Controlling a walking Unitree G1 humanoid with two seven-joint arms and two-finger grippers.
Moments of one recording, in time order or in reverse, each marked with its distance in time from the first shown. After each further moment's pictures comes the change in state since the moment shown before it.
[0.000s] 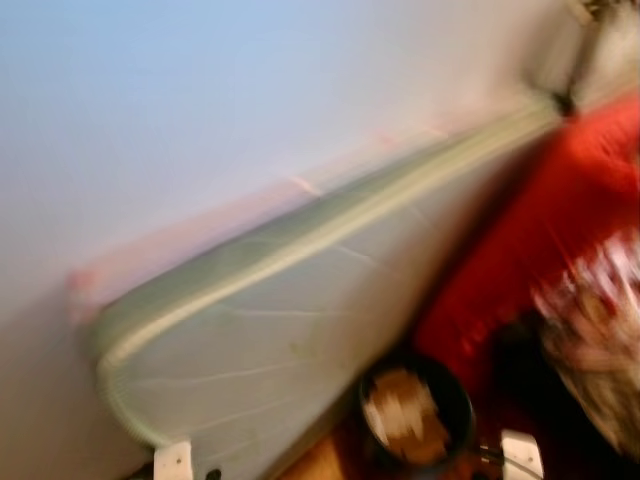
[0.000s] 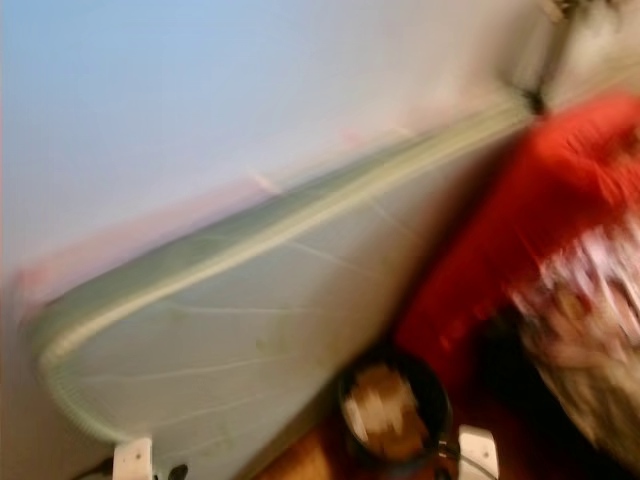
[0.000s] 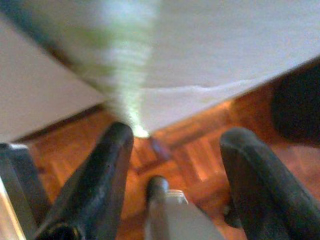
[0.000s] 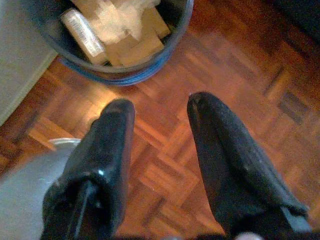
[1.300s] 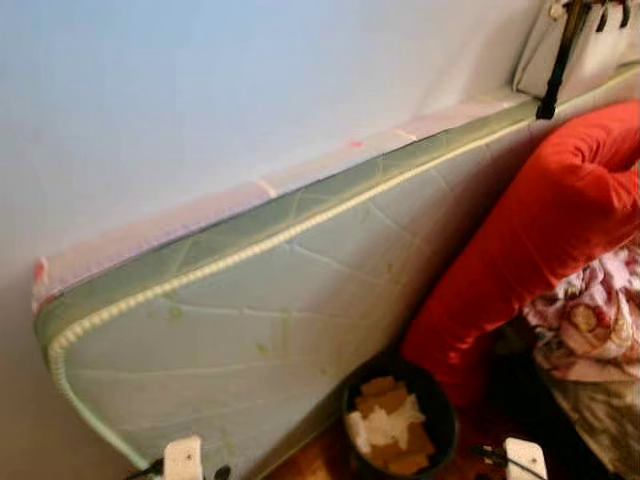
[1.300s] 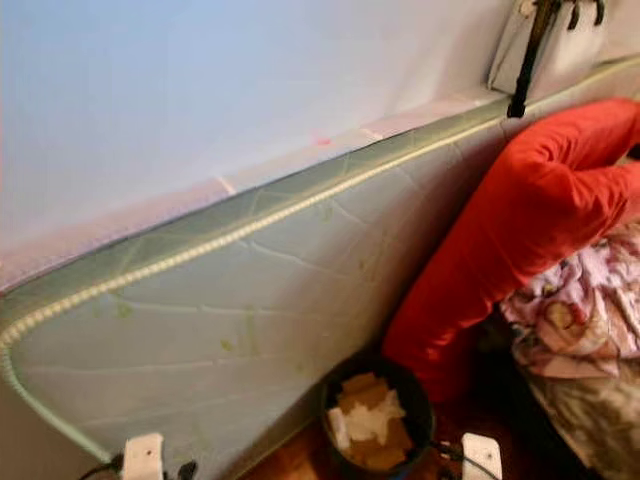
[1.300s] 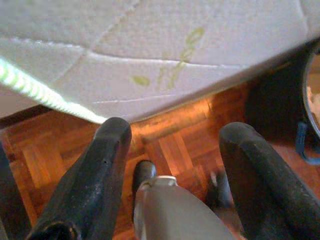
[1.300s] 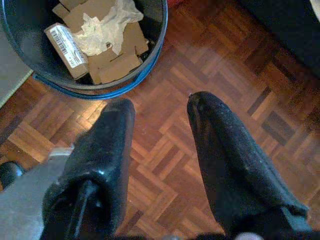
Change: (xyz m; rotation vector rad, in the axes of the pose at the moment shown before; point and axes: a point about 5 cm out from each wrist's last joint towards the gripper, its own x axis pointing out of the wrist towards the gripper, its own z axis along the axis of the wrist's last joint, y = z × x) left arm 0.000 0.001 0.001 0.010 -0.002 -0.007; right arm 0.001 0.005 0.002 0.001 -0.007 0.014
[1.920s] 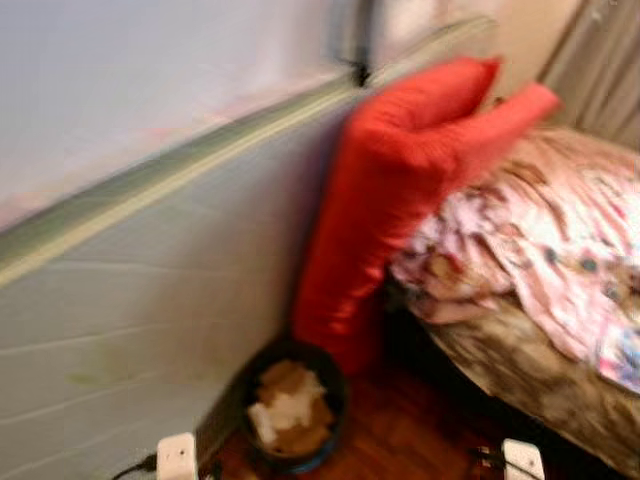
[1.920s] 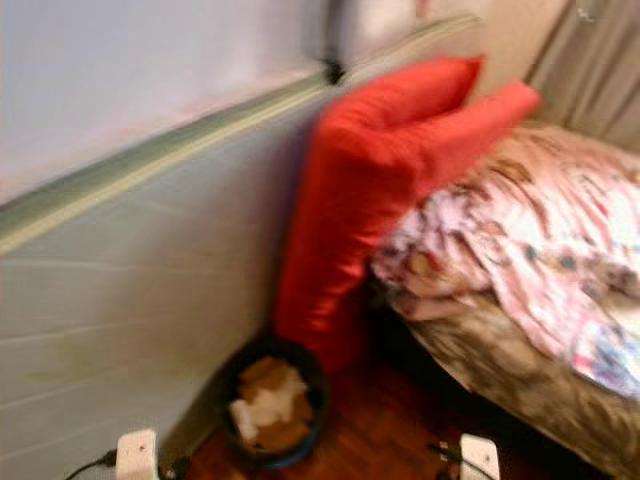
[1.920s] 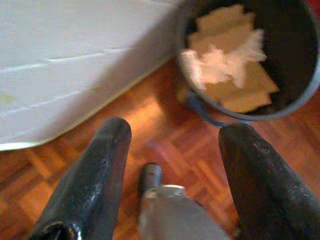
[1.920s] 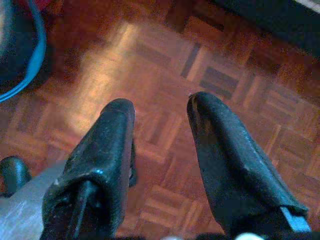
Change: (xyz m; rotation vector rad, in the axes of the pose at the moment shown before) left arm 0.002 -0.005 0.006 -0.002 -0.016 -0.013; right arm -0.001 -0.005 -0.003 -0.001 0.009 -0.012
